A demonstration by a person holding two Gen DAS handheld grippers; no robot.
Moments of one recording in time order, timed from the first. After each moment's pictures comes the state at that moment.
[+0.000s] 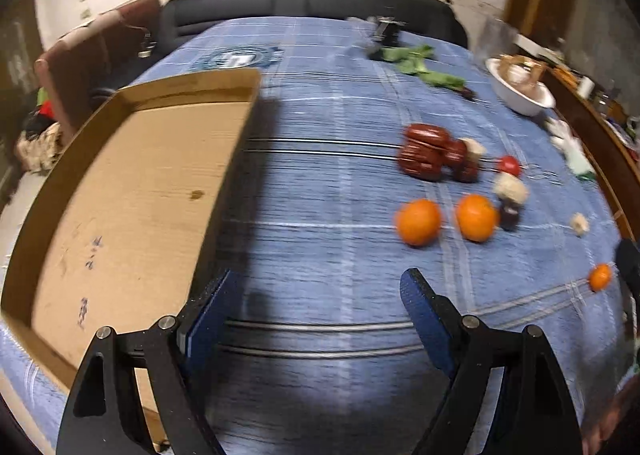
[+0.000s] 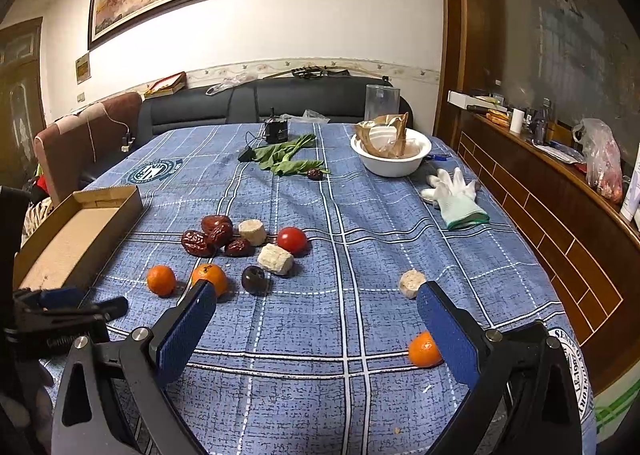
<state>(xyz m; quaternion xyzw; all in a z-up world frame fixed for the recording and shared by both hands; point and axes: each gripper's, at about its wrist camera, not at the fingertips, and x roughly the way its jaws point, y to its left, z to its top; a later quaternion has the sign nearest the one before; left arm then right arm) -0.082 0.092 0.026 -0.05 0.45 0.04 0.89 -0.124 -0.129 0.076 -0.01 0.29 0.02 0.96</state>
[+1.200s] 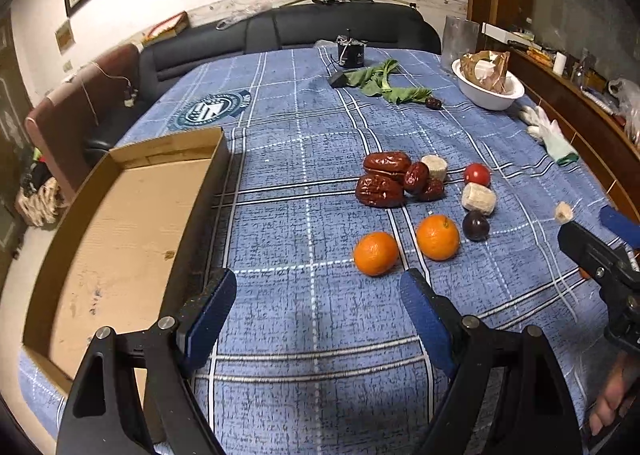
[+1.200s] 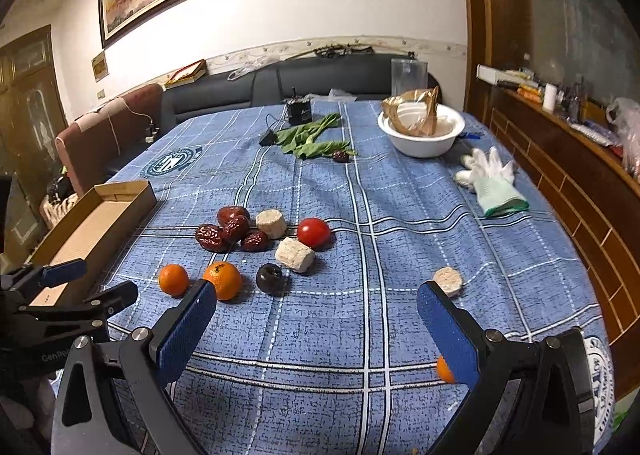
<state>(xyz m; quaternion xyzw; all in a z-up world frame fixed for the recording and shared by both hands) -0.074 0.060 0.052 0.02 0.42 0.00 0.91 -0.087 -0.144 0.065 0.03 0.34 0.09 0.94</state>
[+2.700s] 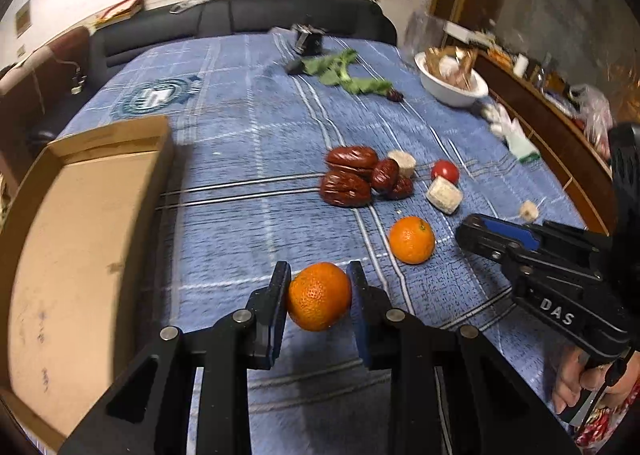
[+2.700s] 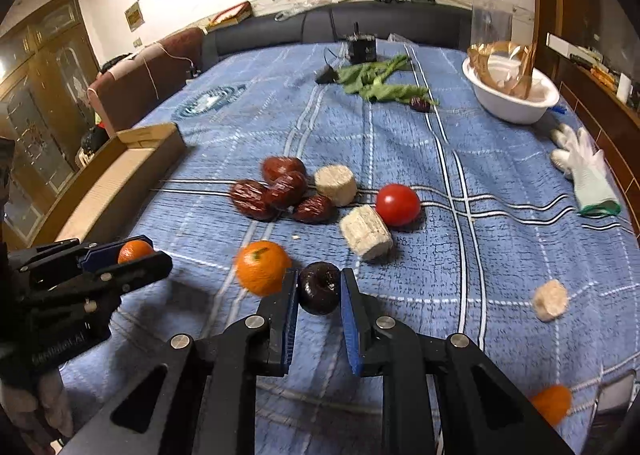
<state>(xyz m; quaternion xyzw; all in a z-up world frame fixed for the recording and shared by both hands) -0.062 0.078 0.044 -0.02 0.43 -0.10 0.90 -0.044 -0.093 0.038 0.00 0.41 0.18 0.89</state>
